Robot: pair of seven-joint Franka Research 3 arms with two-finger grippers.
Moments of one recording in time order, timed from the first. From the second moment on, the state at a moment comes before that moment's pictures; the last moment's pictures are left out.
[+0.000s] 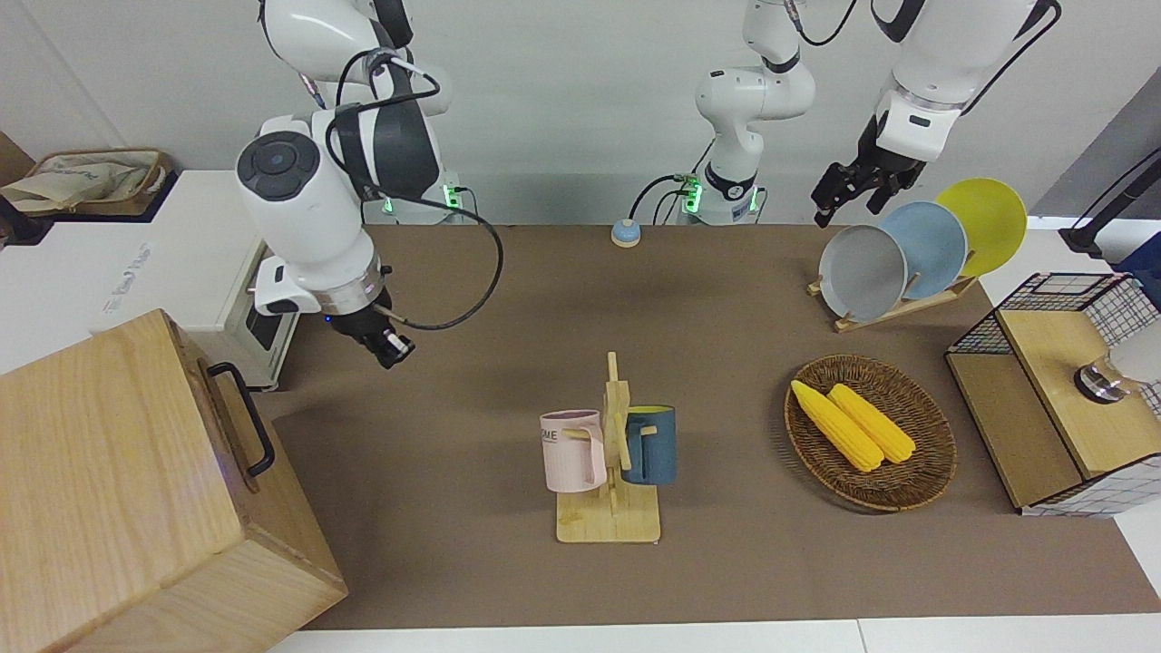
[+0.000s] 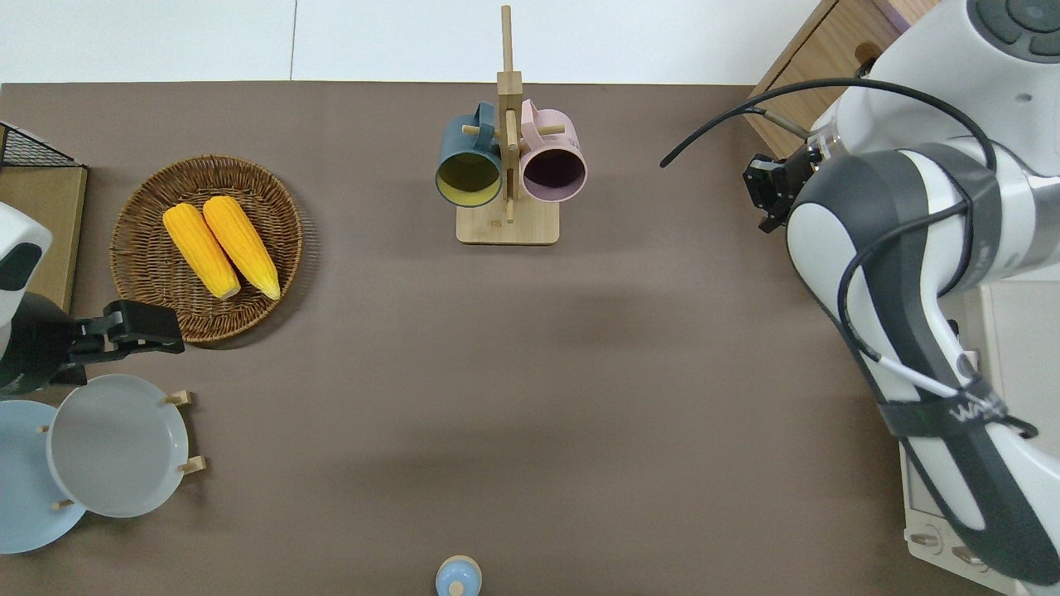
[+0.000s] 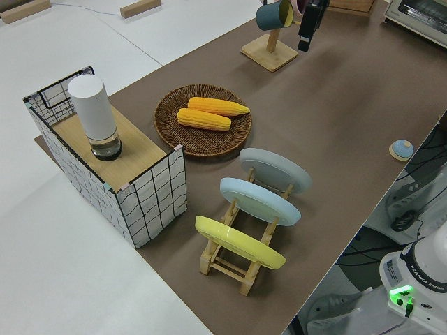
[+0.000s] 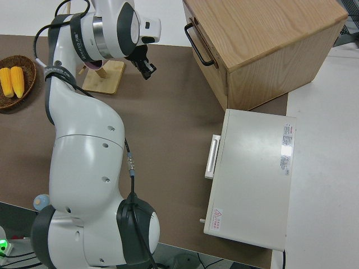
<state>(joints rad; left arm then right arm) 0.02 -0.13 -0.07 -1.71 -0.04 1.56 -0.33 0.02 0.42 0.19 -1.23 -0.07 1.59 0.79</state>
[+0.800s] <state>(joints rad) 0.02 -0.13 -0.07 -1.71 -0.04 1.56 -0.33 0.10 0.02 -0.04 -1.57 -0.01 1.55 0.21</state>
